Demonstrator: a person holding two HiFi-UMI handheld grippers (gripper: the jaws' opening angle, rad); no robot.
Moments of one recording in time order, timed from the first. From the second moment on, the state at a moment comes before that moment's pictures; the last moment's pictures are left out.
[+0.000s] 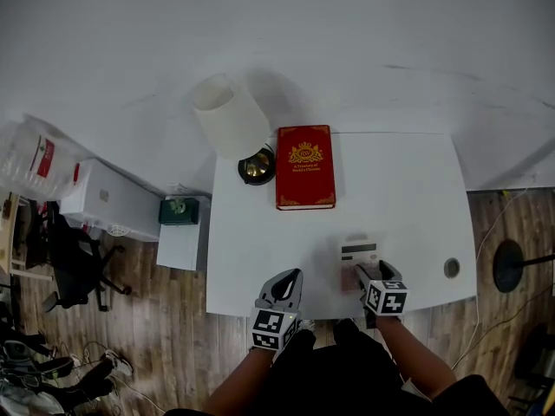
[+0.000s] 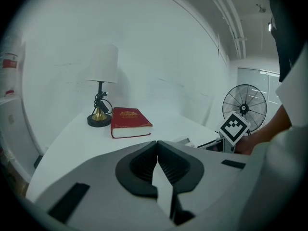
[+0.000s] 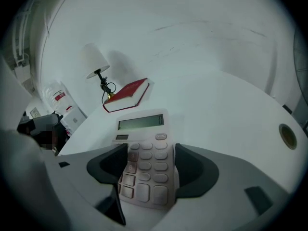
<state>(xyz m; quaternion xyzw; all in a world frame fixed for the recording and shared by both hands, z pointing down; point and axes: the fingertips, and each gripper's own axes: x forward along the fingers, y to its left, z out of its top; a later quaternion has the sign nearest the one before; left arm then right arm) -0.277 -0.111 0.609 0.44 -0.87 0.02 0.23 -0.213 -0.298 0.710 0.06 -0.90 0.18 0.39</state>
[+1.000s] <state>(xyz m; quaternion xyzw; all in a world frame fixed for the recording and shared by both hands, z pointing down) -0.305 -0.121 0.537 0.45 -0.88 0.05 0.14 -0.251 -0.291 0.504 0.01 -0.99 0.04 0.16</state>
